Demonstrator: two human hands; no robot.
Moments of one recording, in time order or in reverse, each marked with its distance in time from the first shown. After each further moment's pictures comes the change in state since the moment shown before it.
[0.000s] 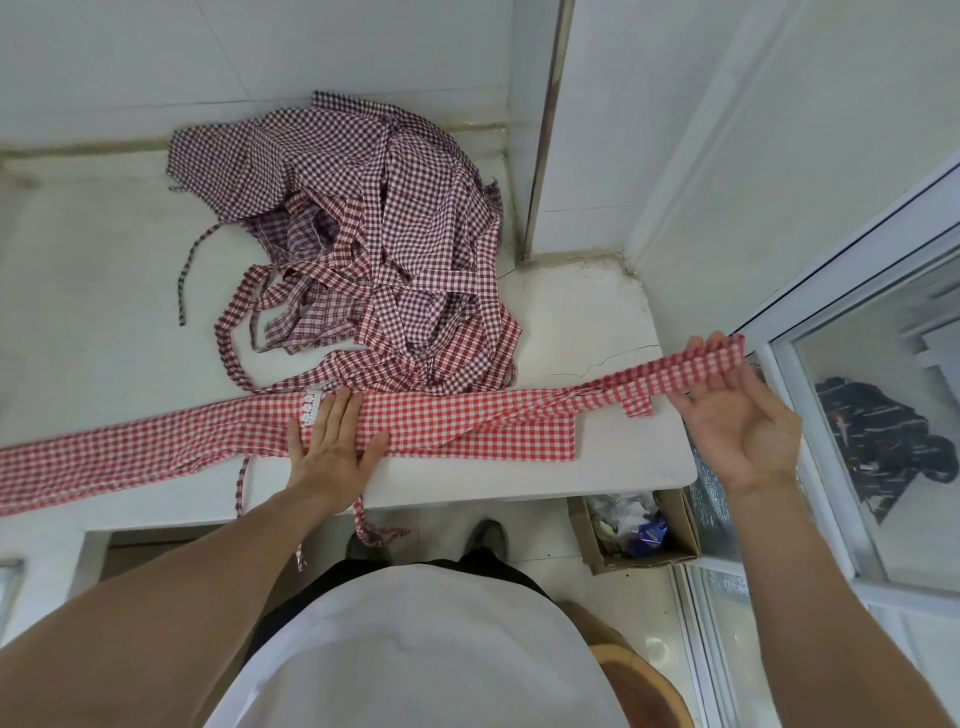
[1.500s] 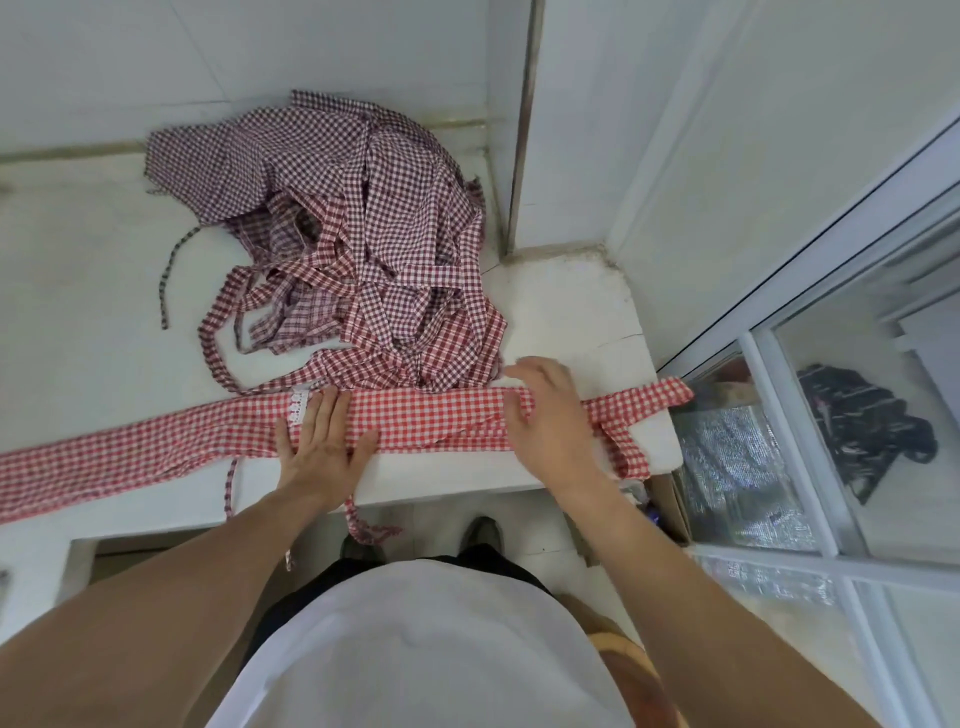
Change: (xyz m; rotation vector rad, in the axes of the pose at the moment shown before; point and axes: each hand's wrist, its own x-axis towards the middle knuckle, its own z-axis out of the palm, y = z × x) left_hand -0.002 0.004 0.000 0.011 0.010 -0.004; right_hand 0.002 0.143 0.054 -1.830 -0.036 -0.526
